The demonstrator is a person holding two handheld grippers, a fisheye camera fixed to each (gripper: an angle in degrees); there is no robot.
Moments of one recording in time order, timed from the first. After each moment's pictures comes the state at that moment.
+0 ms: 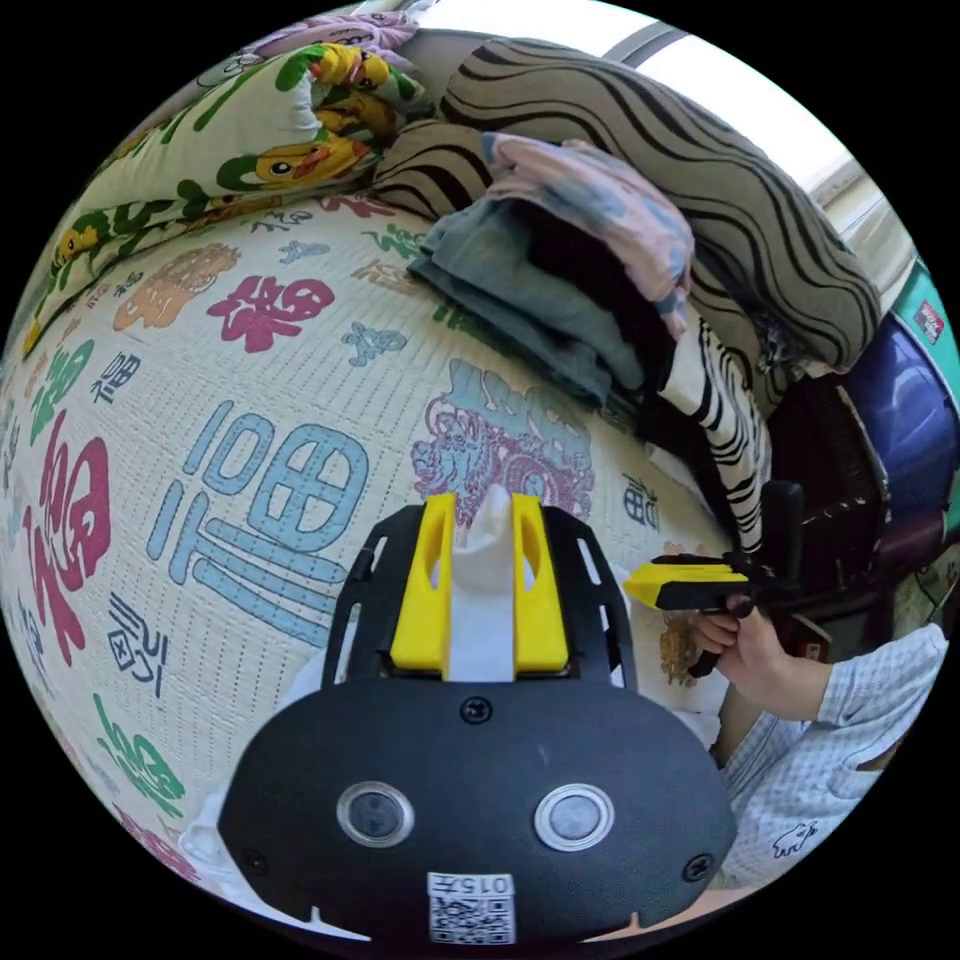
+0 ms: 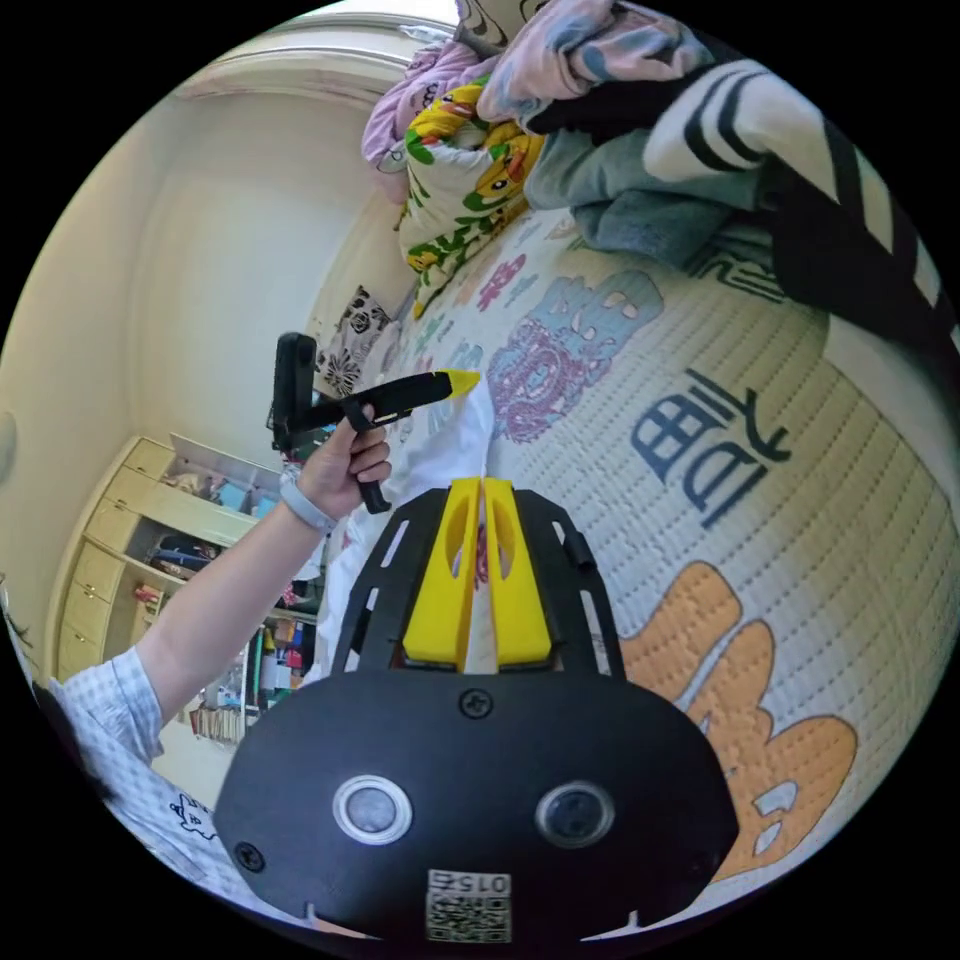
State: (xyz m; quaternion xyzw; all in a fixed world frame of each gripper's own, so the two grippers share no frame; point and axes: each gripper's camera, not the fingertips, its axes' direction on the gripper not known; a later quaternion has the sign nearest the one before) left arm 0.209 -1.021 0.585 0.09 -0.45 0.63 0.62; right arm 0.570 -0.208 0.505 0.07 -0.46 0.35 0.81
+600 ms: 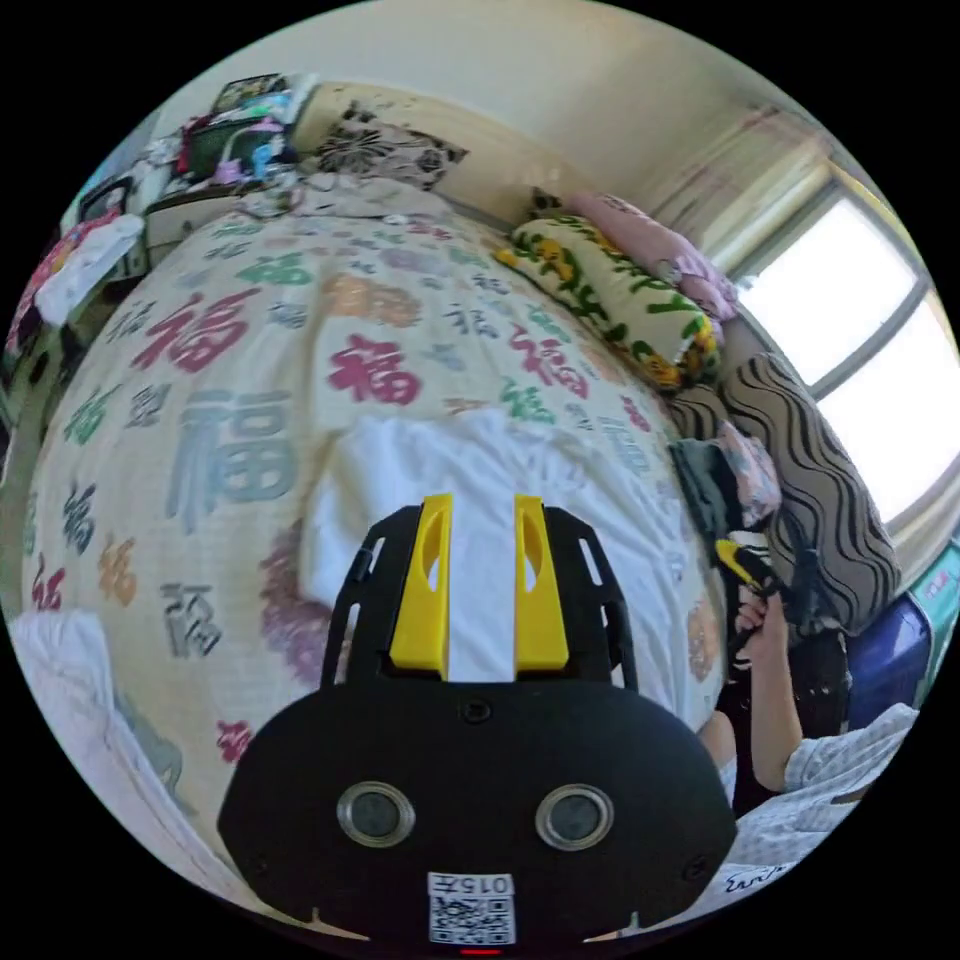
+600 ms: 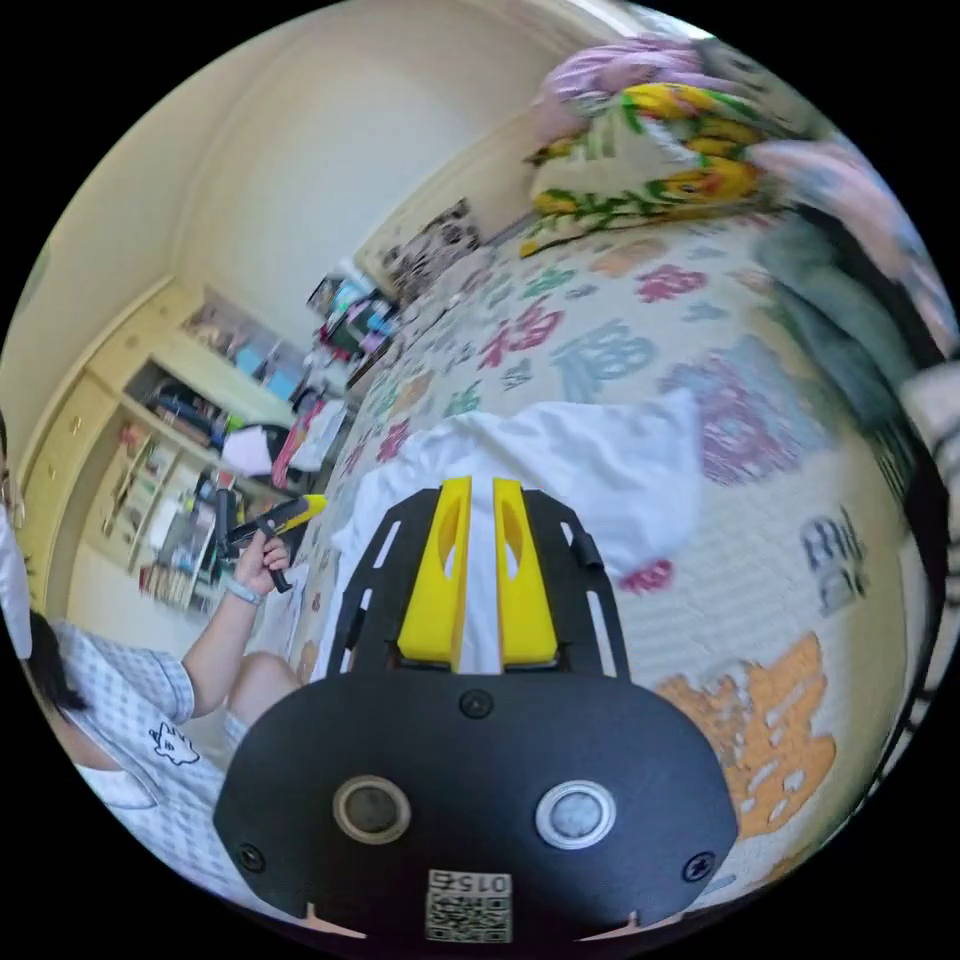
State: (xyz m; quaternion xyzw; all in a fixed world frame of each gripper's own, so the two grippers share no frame) left arm 0.008 -0.766 0.125 0.50 -0.29 0.40 0.71; right arm 0.407 -0.324 0.409 0.08 -0.46 0.13 0.87
